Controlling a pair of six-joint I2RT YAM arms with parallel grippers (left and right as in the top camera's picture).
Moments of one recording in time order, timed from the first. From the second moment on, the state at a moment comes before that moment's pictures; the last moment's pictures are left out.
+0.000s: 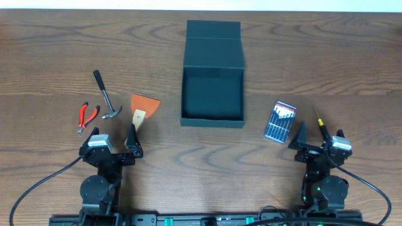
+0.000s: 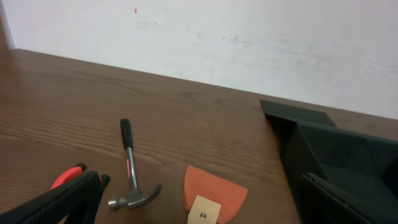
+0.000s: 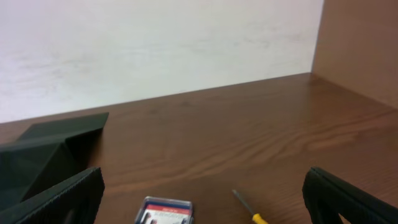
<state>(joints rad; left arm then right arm) -0.09 0.01 0.02 -0.11 -0.09 -0.20 -0.03 0.01 0.01 -0.05 0.17 0.13</state>
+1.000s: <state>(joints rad) -0.09 0.86 0.95 -1.04 0.06 -0.25 -0.03 1.08 1.17 -1.32 -0.11 0.26</state>
